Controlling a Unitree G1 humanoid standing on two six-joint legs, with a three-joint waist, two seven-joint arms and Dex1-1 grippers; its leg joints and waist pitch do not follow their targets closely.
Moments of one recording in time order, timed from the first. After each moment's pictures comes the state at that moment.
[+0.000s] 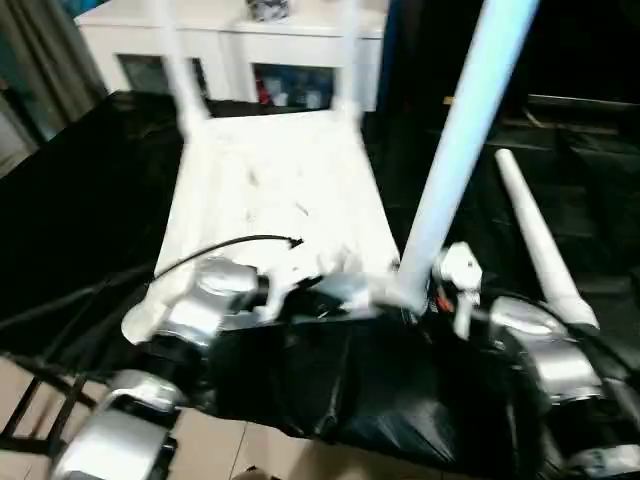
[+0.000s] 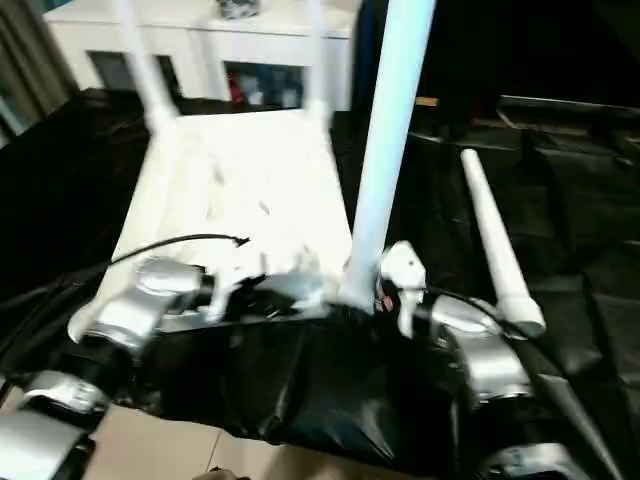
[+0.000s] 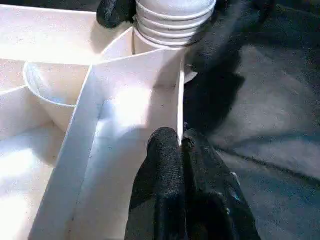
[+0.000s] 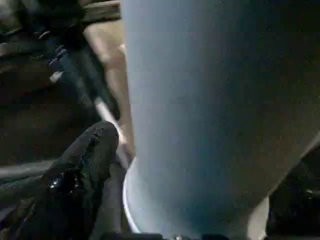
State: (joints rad) left arm -0.62 0.27 -0.27 0.68 0.03 0.00 -1.28; right arm -0.34 -0.40 0.13 0.44 0.18 0.00 1.09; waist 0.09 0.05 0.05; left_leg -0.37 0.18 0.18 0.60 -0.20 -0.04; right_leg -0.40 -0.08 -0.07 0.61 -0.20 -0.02
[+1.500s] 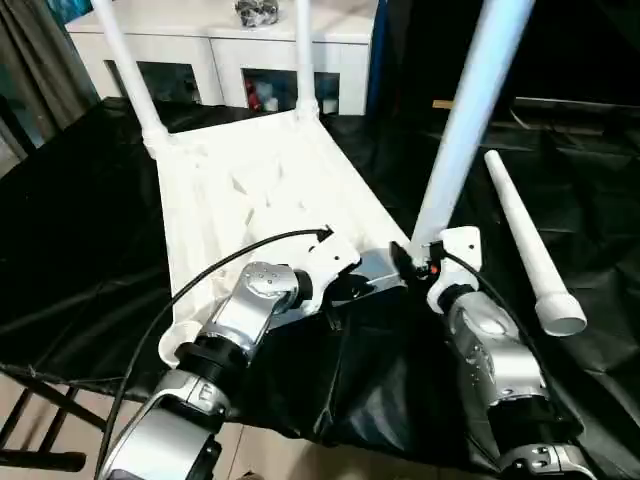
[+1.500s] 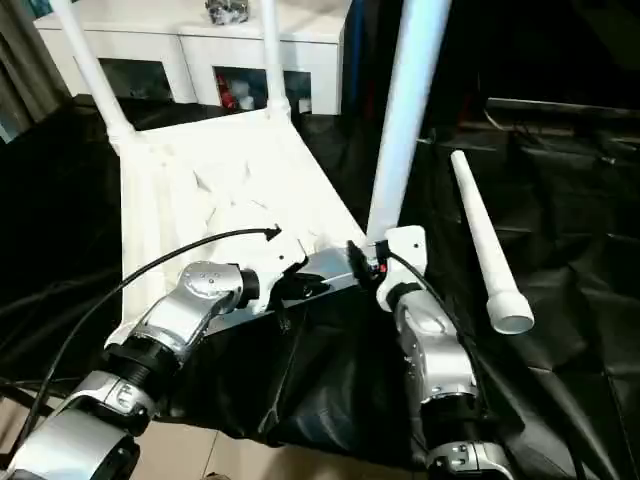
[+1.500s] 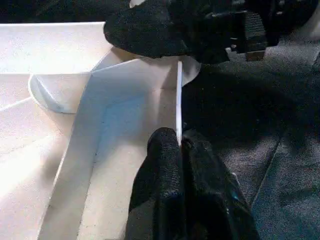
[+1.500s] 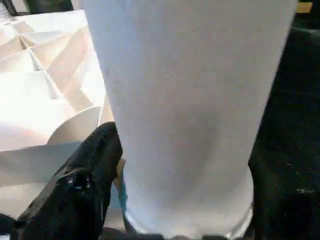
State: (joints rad) left arm -0.64 0.09 -0.26 0.67 0.11 0.14 -0.86; right arm -0.36 -0.09 -0.05 0.46 0.08 0.08 0.32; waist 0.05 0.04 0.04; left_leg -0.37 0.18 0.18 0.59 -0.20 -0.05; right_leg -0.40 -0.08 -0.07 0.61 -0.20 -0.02
